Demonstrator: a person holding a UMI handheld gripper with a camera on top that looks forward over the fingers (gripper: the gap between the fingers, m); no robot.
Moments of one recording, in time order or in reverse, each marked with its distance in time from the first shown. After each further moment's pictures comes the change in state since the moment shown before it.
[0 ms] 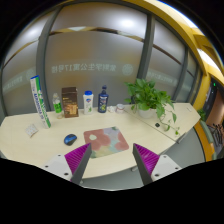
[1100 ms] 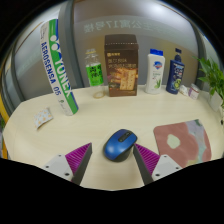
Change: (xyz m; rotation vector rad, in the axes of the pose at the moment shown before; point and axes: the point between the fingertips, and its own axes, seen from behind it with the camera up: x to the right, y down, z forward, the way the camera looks) arm -0.295 0.095 0.277 -0.117 -0.446 -0.068
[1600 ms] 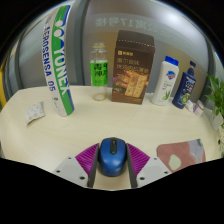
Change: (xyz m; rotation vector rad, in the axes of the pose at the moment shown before) arm 0.006 -0.025 0.046 0.010 0.045 -0.149
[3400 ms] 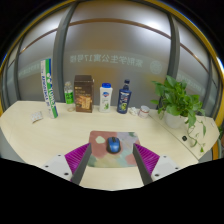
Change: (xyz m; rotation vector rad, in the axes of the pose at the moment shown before) arm 0.198 0.028 -0.273 0.151 0.135 0.036
